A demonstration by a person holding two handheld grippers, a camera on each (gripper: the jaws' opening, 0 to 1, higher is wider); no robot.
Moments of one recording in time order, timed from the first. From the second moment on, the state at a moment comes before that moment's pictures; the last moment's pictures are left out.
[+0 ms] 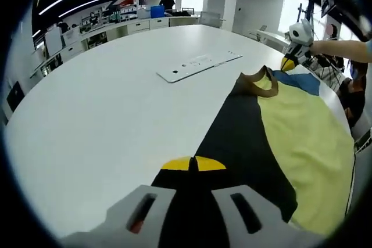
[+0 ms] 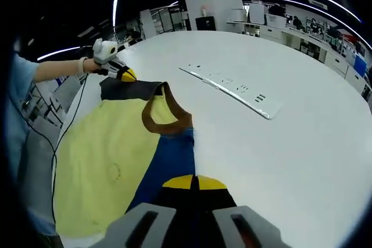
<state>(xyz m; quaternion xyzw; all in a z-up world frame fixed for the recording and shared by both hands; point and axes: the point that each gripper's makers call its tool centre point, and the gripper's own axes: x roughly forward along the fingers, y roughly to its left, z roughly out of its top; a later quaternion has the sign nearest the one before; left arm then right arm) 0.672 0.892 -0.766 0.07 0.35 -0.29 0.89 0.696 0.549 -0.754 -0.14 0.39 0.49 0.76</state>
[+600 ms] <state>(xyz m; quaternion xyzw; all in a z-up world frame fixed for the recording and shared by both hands) 0.667 0.914 -0.765 0.08 0.36 -0.27 0.89 0.712 0.566 -0.755 -0.14 0.37 0.48 0.79</state>
